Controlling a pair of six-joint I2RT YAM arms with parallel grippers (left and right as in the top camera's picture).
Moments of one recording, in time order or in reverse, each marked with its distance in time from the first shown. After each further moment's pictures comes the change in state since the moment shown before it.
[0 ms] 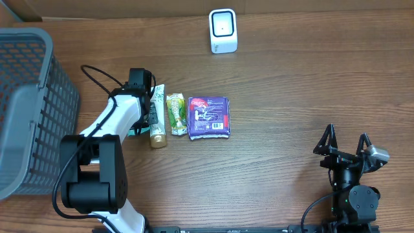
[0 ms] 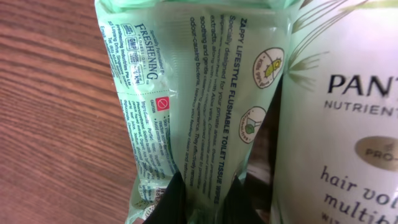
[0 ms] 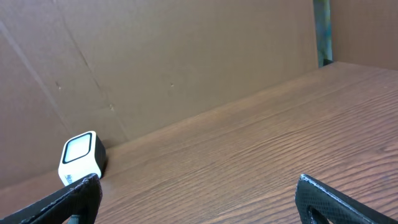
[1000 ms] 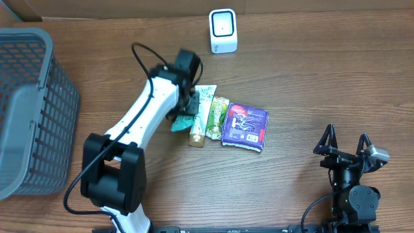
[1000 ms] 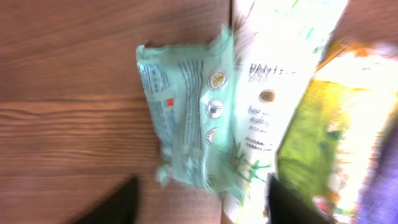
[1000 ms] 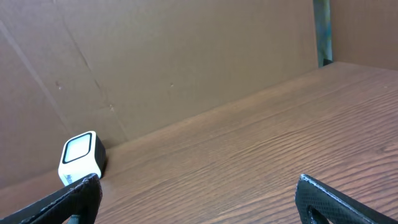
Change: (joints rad) left arm -0.294 0.035 0.412 -0.391 0.202 -0.032; right arm 0.000 0.000 0.000 -0.001 0.000 0.000
